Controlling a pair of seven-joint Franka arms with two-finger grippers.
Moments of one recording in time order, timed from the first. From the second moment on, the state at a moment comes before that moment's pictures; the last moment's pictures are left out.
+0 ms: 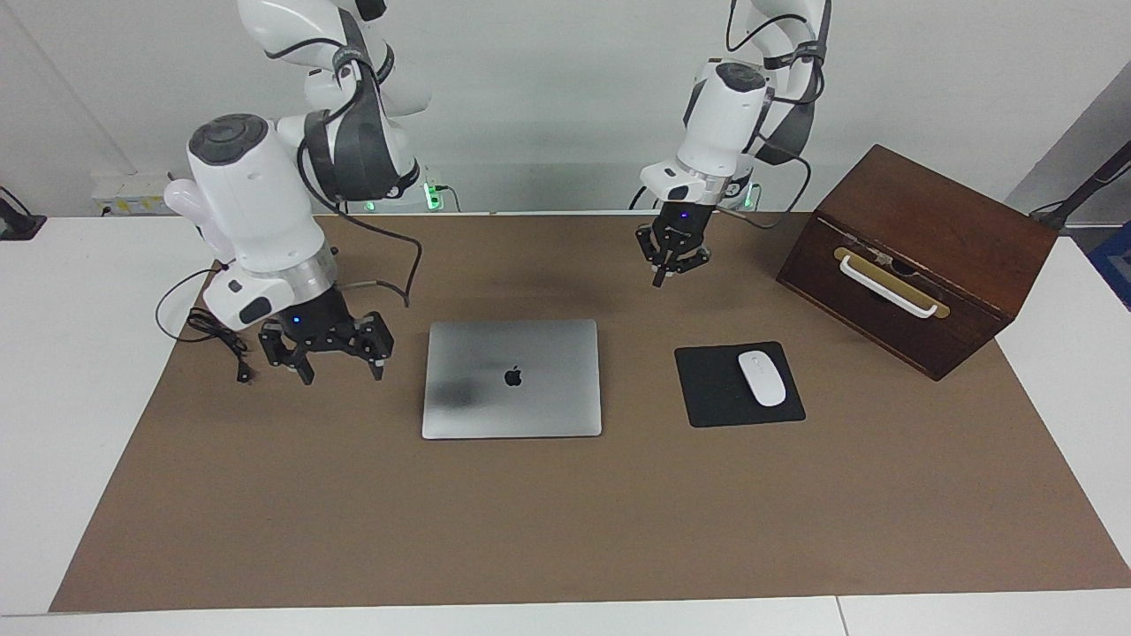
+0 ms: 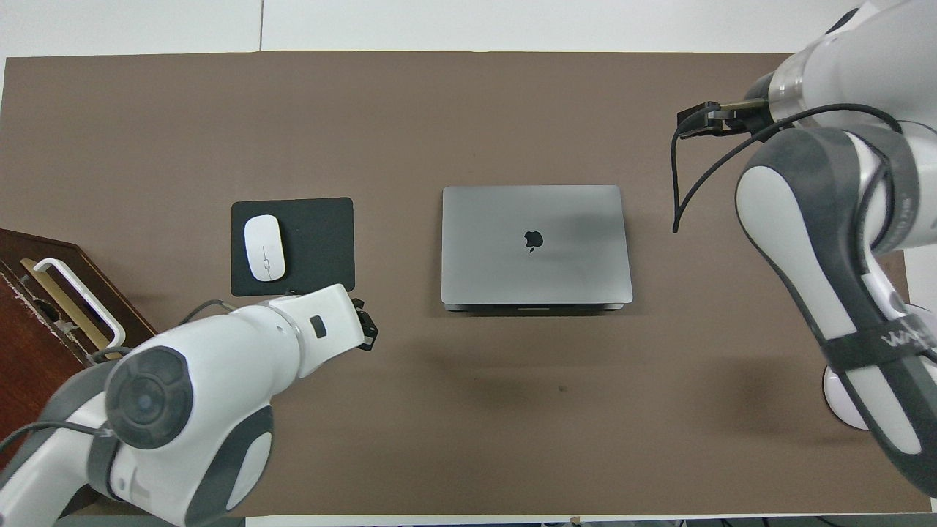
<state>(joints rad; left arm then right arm) -0.49 -0.26 -0.02 -2.33 -0.12 2.35 0.05 0.09 0.23 0.01 -1.55 0.01 1.99 0.10</state>
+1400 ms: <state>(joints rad) 0.00 -0.22 -0.01 -1.90 -0.08 1.85 0.08 -0.04 -0.07 0.00 -1.64 0.01 1.61 0.00</state>
